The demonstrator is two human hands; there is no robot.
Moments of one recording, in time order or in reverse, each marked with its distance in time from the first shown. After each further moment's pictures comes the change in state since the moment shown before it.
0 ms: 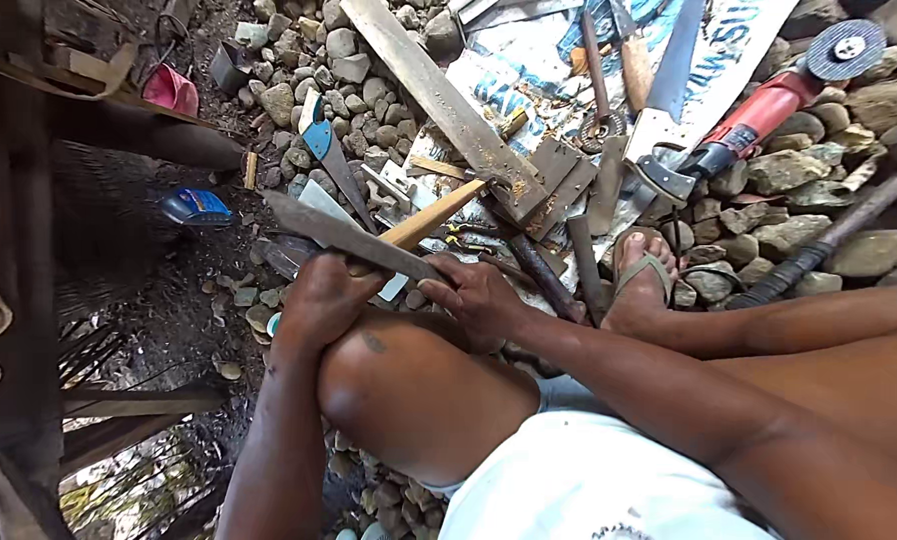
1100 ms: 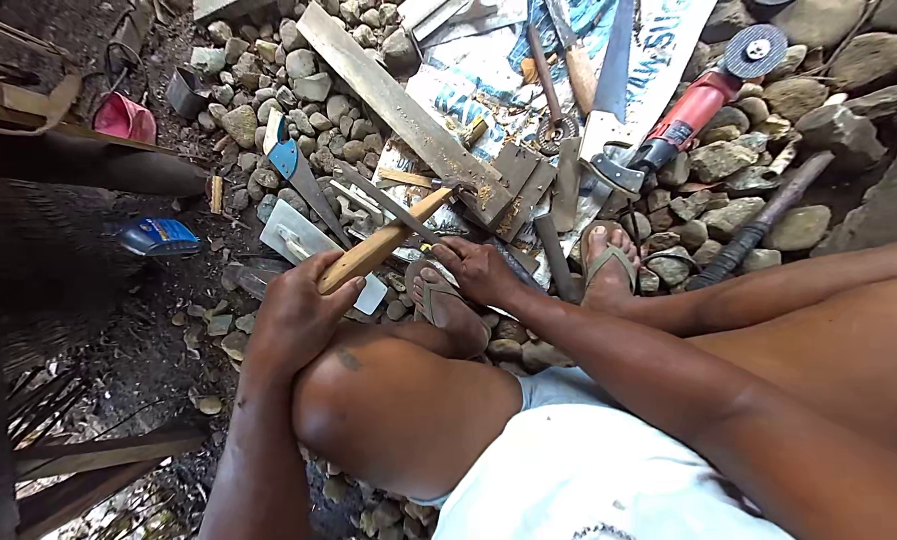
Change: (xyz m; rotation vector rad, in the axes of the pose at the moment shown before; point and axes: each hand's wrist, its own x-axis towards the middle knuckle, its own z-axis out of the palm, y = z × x) left_hand 0.009 0.009 -0.001 0.046 -0.023 0.053; right_hand 0.004 0.043 -0.023 0.005 0.059 0.340
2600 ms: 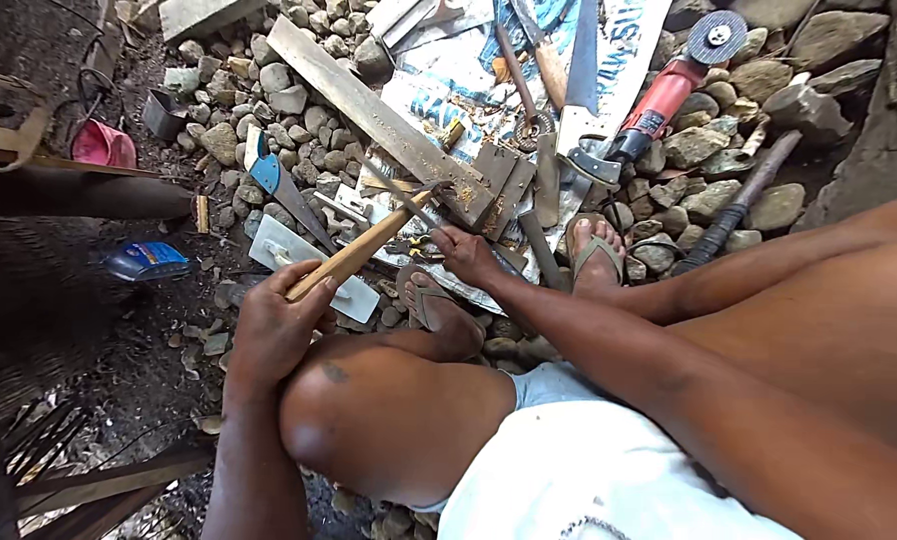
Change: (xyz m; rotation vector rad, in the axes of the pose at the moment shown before) left_hand 0.003 -0.003 0.003 -0.404 0.000 -0.106; right_hand 0.036 0.046 0.001 0.027 -0.014 0.204
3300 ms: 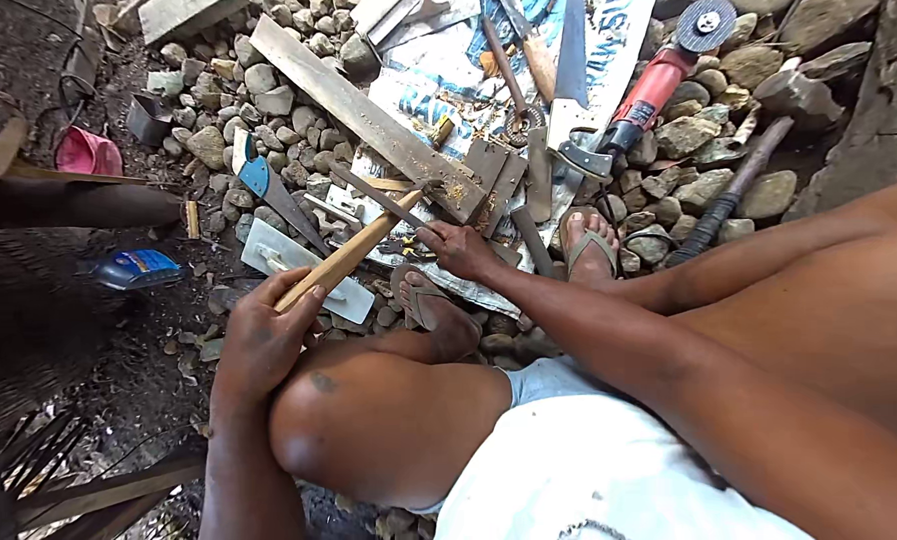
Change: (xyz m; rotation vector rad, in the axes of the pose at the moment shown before) left_hand 0.002 -0.007 -0.001 0.026 -0.039 -0.003; right_hand 0.011 -0.001 -0.012 -0.014 -0.046 -0.029
